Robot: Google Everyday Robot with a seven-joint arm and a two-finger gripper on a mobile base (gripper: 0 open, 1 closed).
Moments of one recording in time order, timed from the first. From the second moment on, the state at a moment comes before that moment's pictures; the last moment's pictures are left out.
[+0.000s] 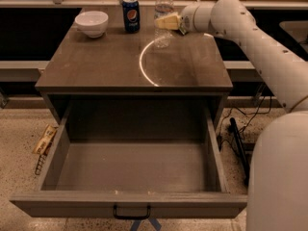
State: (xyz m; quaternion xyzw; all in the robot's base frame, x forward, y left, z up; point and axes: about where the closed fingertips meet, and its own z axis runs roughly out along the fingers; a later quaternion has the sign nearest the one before) arm 0.874 -0.092 0.929 -0.26 0.74 0.14 0.60
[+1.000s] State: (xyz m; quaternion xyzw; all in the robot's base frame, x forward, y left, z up) arm 0.855 -0.111 0.942 -0.28 0.74 0.16 0.59
